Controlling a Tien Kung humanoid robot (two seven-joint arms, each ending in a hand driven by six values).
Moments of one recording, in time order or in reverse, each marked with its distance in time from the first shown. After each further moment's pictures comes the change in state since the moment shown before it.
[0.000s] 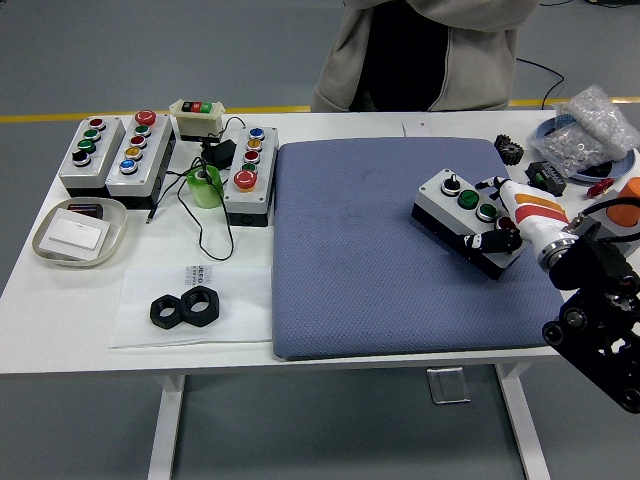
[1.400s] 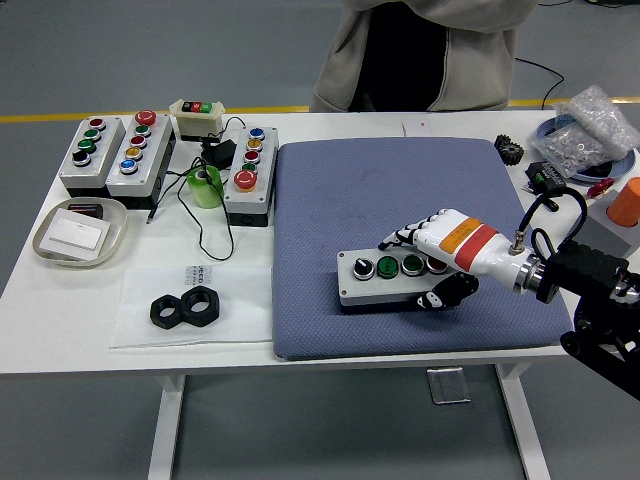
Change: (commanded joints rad) left arm -0.009 0.000 0.023 -0.001 -0.038 0.000 -0.008; right arm 0.144 -0.095 -0.256 -0.017 -0.147 0.083 0.589
